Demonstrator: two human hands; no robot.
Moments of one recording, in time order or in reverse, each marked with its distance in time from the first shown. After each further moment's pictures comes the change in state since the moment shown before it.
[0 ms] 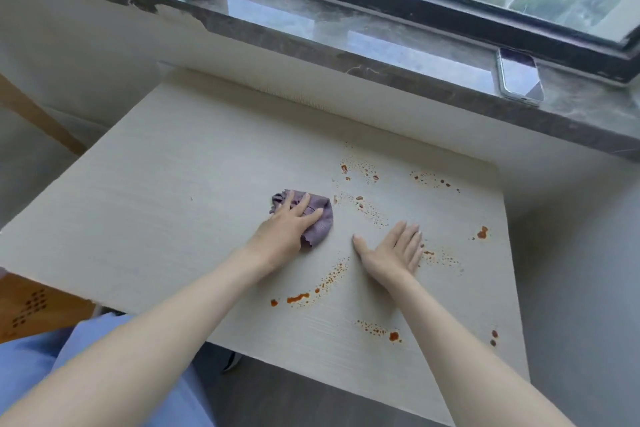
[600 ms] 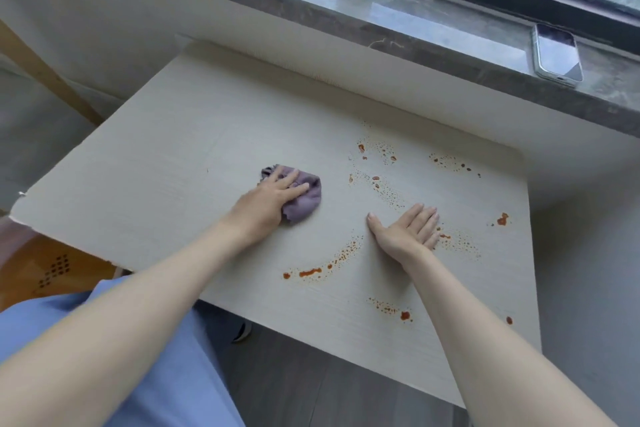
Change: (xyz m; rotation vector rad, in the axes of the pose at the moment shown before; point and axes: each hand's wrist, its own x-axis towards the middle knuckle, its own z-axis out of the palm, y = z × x) left_hand -0.022 -0.040 -0.012 -0.026 0.089 -0.053; right_hand 0.000 -0.006 -0.006 -0.058 -0.090 0.027
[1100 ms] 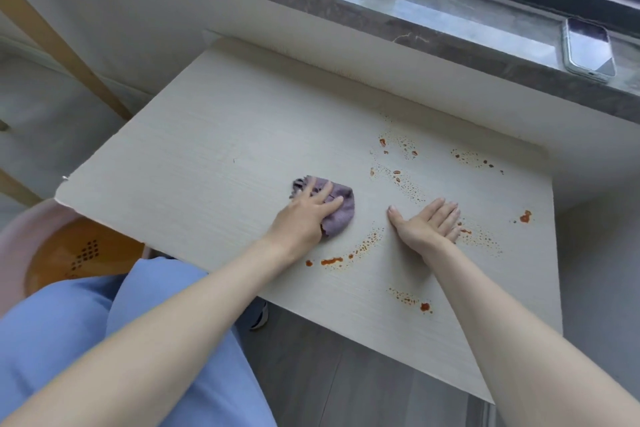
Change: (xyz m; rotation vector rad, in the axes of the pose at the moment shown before) left_hand -0.030 0.039 0.017 -0.048 -0.037 -0.024; right_hand -0.005 -0.003 0.000 -0.016 0.012 0.025
